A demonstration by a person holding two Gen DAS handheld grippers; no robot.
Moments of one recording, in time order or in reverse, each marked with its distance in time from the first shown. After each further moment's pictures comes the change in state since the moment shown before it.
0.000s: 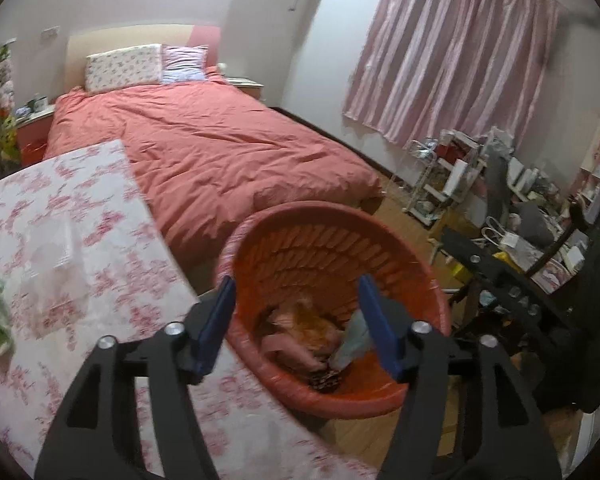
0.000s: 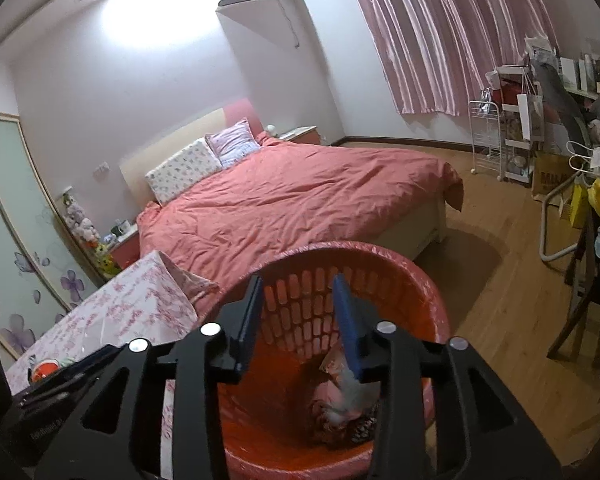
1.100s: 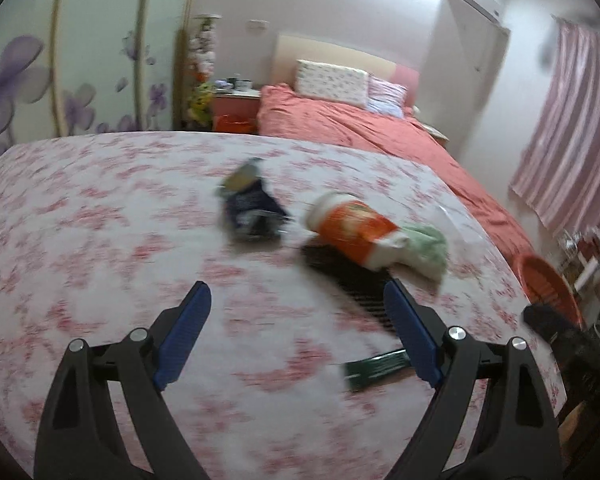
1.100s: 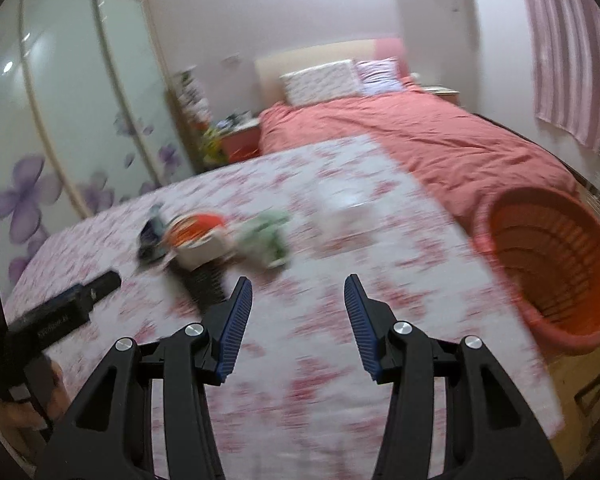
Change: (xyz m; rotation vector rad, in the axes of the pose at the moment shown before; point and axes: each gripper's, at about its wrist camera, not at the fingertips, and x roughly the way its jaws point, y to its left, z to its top) left arm -0.251 0.256 -0.110 -0.365 -0.142 0.536; right arm -0.041 0.243 -0.122 -0.402 0.271 0.341
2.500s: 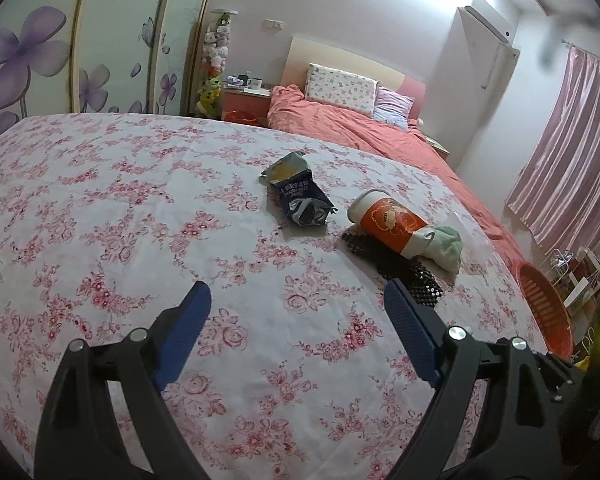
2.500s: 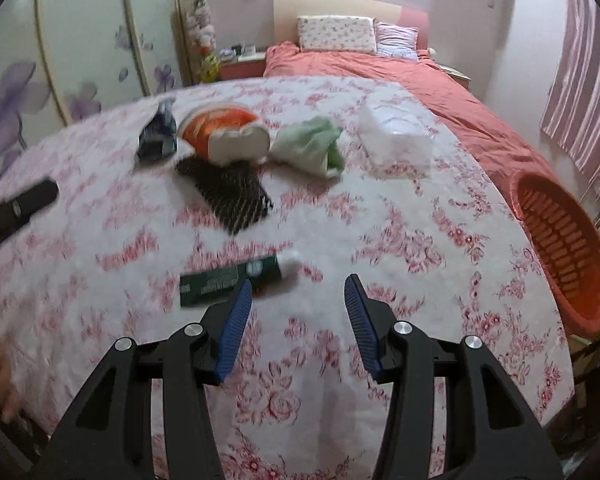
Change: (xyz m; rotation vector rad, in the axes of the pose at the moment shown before) left arm -0.017 0.047 -0.017 -0.064 0.000 -0.037; right arm 0.036 0.048 -0.034 -0.161 0.206 -0.184
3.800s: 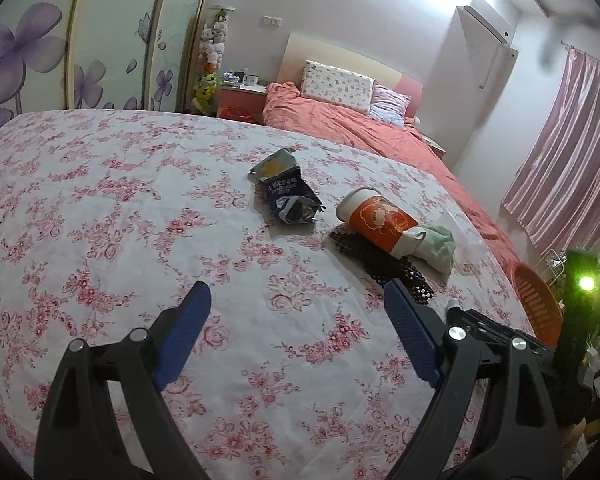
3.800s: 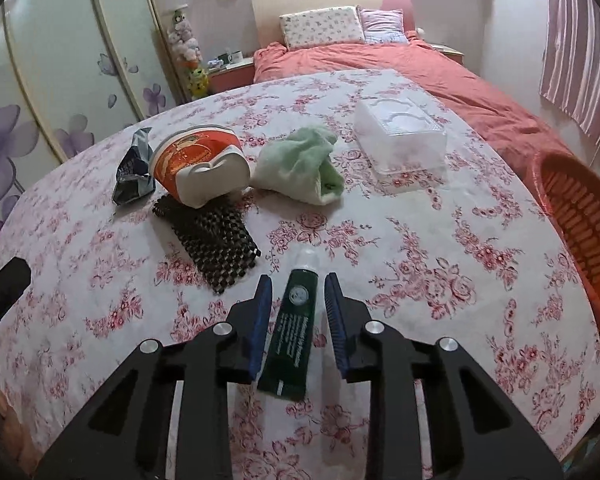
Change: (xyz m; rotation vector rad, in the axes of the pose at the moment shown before) left arm 0.003 -0.011 0.000 -0.001 0.010 -0.018; right arm 0.032 -0.015 0.025 0.161 0.001 0.103
